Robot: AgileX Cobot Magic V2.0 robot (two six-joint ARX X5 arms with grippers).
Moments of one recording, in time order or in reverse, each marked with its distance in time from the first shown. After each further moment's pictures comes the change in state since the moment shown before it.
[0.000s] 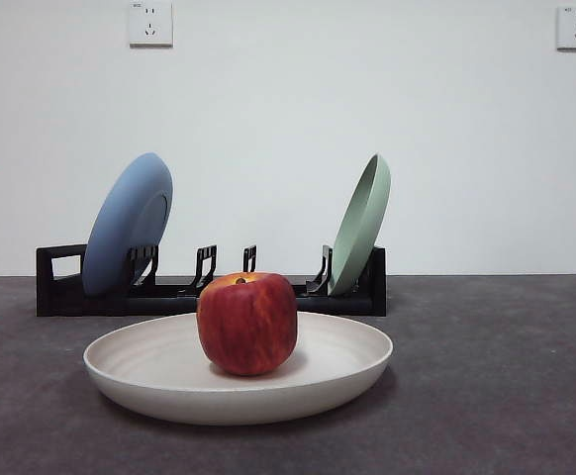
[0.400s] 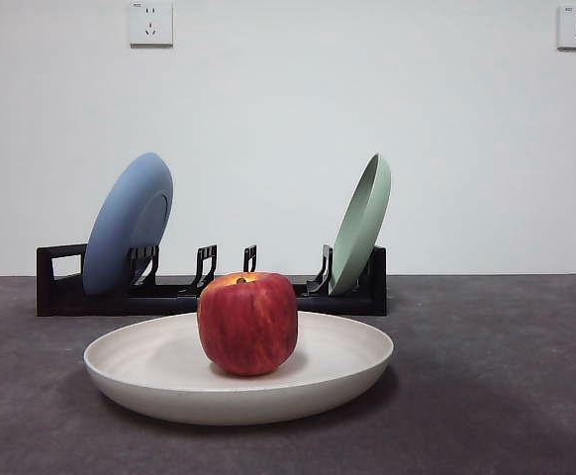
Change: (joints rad) left arm 0.000 0.002 0.000 0.000 0.000 0.000; right arm -0.076 -0.352 -0.713 0.471 0.000 -0.010
